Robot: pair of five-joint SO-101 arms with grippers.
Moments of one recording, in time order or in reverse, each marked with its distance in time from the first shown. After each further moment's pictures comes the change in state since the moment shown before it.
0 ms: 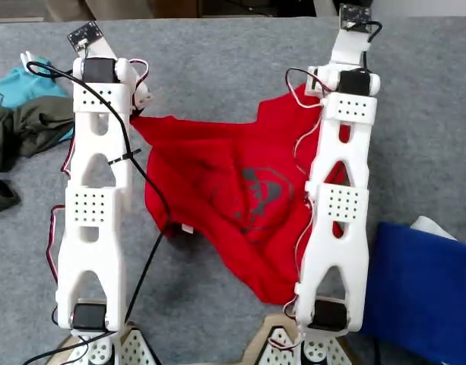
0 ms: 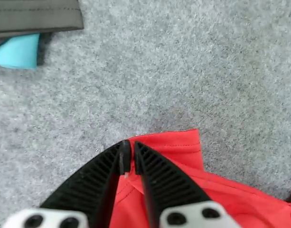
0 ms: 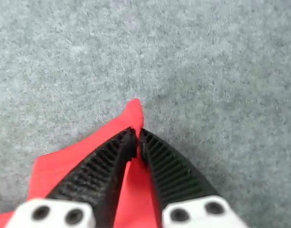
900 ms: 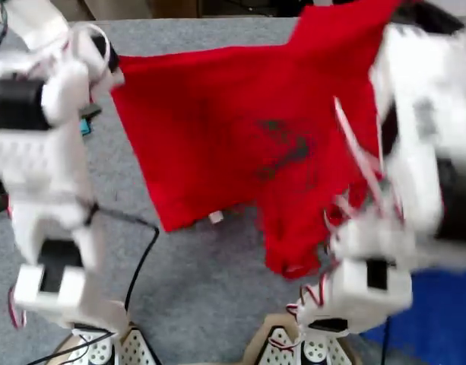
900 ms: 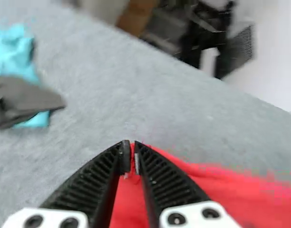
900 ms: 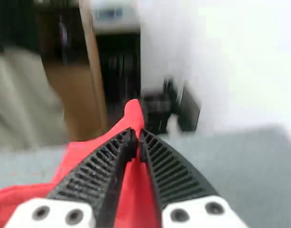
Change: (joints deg) left arm 3.8 -59.7 24.7 0.1 -9.1; right arm 2.3 -68.0 -1.6 21.3 0.6
